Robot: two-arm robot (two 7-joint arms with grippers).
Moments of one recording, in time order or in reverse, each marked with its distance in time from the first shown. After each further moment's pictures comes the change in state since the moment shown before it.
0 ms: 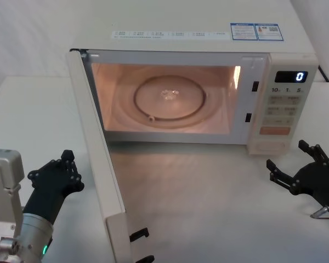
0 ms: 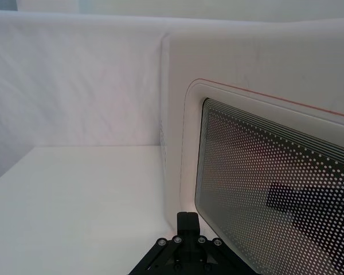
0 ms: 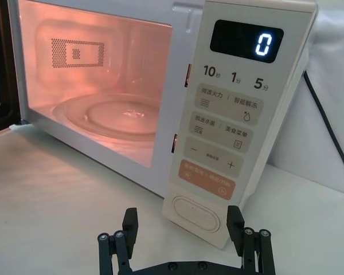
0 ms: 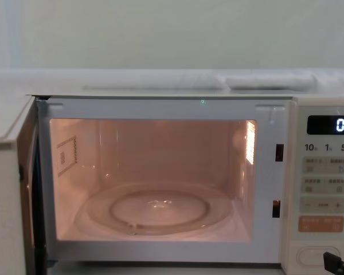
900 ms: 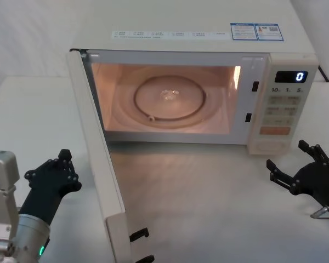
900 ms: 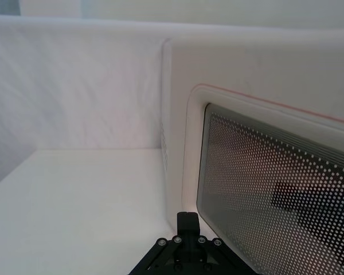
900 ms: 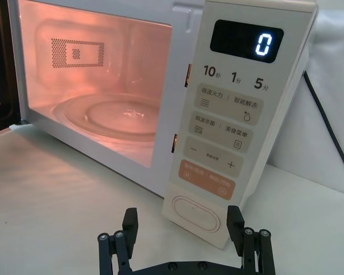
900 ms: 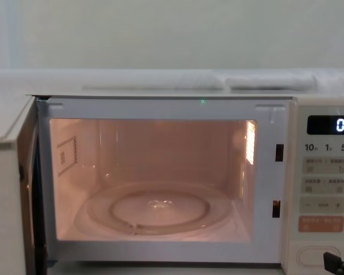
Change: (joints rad) left arm 0.009 -0.011 -0.018 -0.005 0.002 -0.012 -0.020; right arm 0.000 0.000 0.000 0.000 0.000 0.000 0.000
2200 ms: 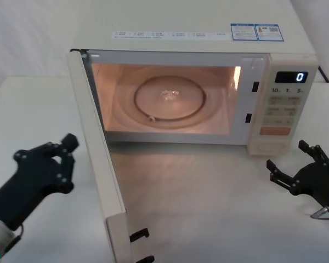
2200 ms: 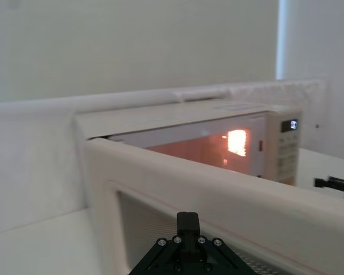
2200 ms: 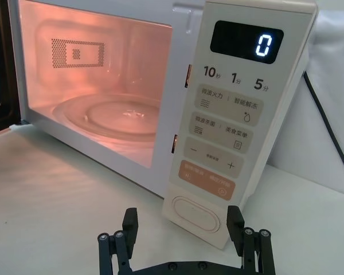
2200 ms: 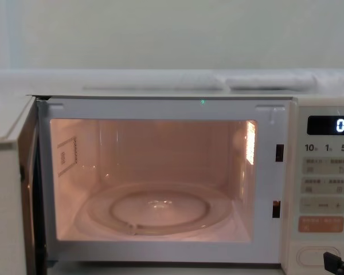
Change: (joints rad) left arm 0.153 0.225 -0.137 -0.260 -0.195 -0.007 -0.332; right arm 0.000 0.000 0.000 0.000 0.000 0.000 0.000
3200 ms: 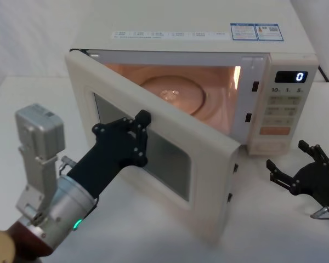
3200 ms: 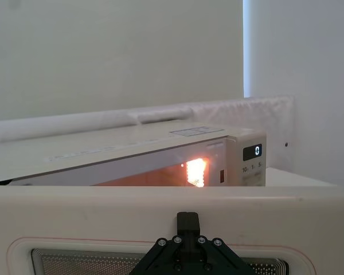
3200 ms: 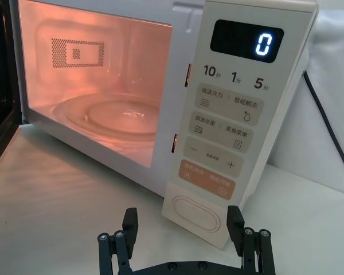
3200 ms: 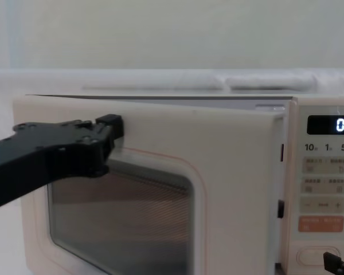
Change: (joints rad) left arm -0.282 -0.077 0.310 0.107 0.121 0.029 0.090; right arm 0.000 0.000 0.000 0.000 0.000 0.000 0.000
